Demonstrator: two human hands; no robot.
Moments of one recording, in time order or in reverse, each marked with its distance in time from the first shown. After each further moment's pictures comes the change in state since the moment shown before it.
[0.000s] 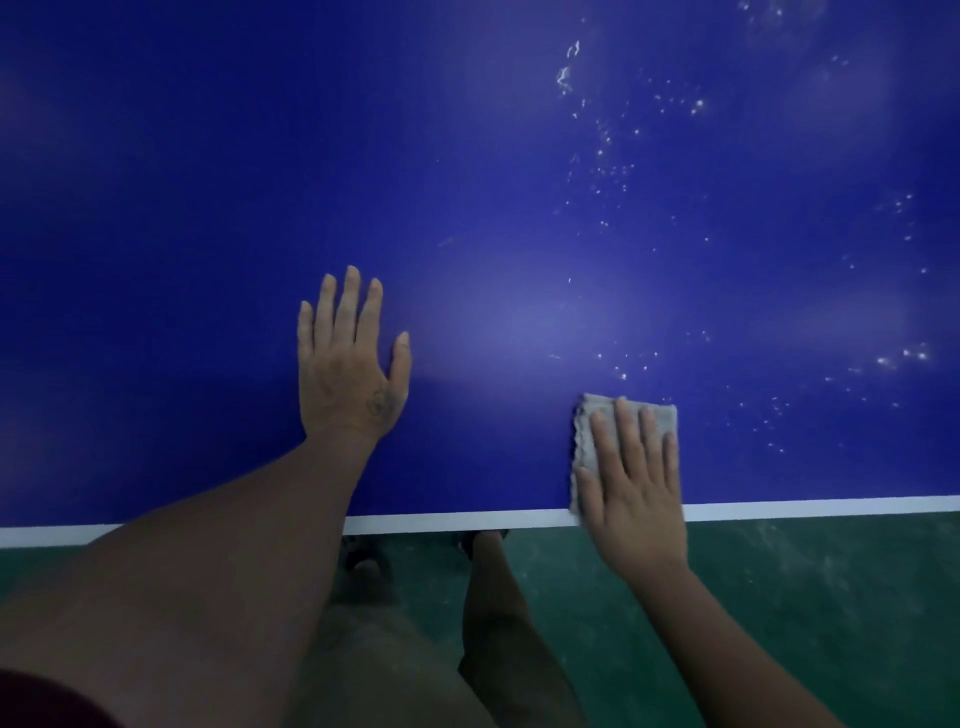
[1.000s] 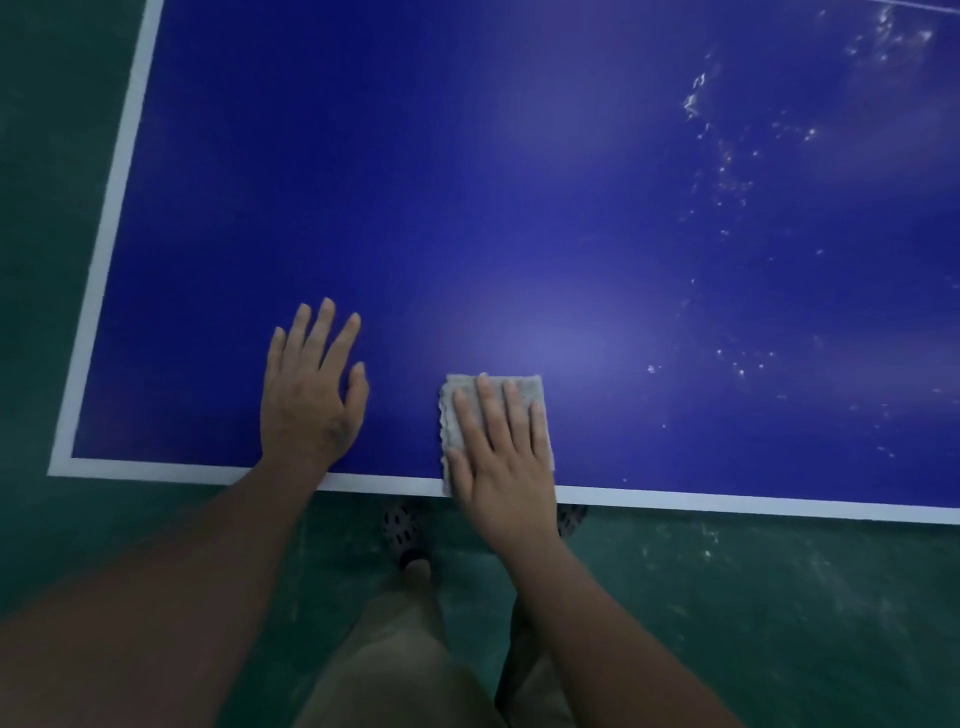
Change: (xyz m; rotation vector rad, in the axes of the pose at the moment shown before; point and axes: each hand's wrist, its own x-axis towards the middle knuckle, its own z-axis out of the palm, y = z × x) left_hand -0.064 -0.197 -0.047 -0.017 0.017 0.031; right_hand 0.013 -0.277 0.024 0.081 0.058 -0.251
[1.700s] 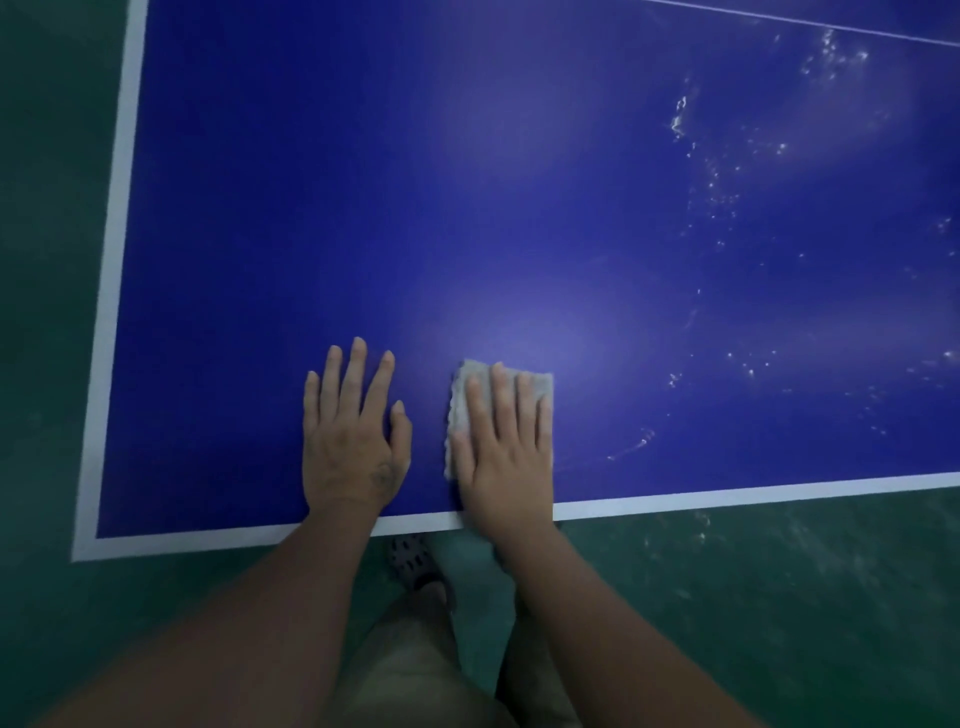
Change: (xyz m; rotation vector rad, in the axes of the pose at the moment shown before) left_hand 0.001 -0.010 -0.002 -0.059 -0.039 0.001; right_hand 0.053 -0.065 0.000 0.007 0.034 0.224
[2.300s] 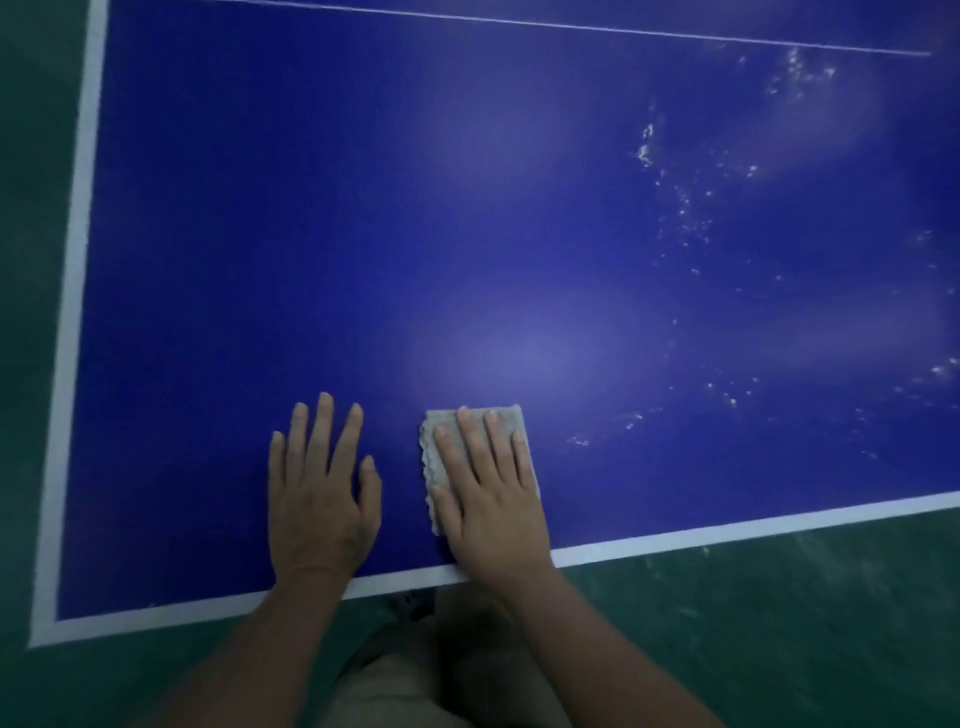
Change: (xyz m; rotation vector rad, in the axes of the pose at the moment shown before) left_hand 0.002 -0.001 0.003 0.019 -0.038 0.004; right_hand 0.009 0.025 -0.008 0.026 -0.020 -0.148
